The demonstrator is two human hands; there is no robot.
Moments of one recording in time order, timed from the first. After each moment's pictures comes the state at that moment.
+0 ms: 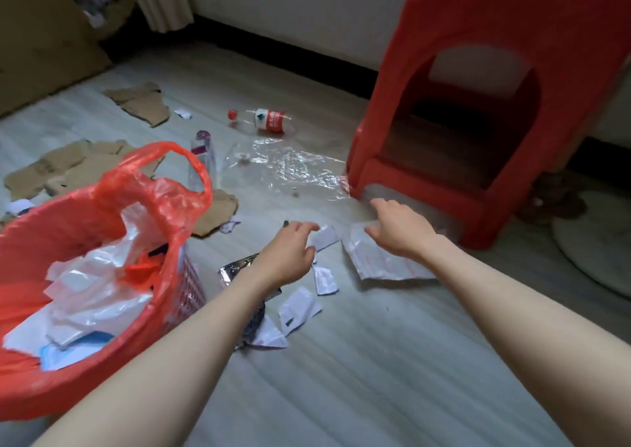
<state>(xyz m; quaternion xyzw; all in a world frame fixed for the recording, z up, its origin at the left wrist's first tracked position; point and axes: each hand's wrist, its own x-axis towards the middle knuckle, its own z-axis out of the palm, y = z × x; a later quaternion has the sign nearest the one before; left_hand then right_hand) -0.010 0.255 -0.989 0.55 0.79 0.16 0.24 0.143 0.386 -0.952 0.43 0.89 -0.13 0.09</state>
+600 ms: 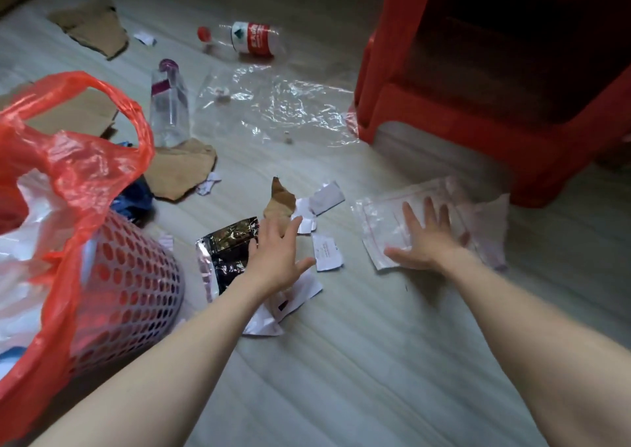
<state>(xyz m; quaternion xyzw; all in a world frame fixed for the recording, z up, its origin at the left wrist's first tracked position) -0.012 0.266 -1.114 0.47 0.84 -0.02 0.27 0.182 0.433 -1.128 0.48 0.80 -0.22 0.28</state>
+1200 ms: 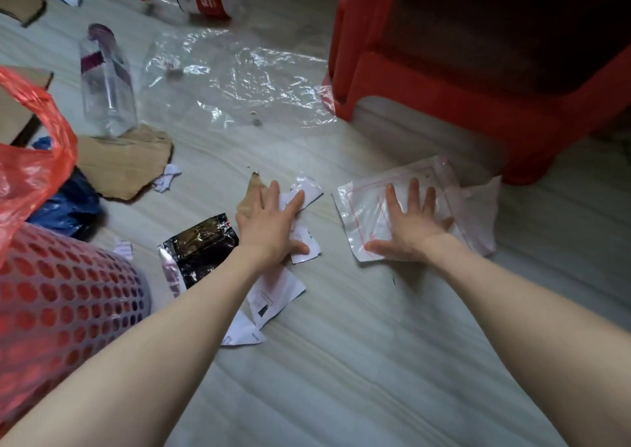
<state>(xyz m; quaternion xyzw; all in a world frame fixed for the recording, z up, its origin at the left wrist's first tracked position) -0.022 0.322 -1.138 0.51 0.81 -0.08 0.29 0.175 0.438 -1.138 0.49 0.77 -0.25 0.32</state>
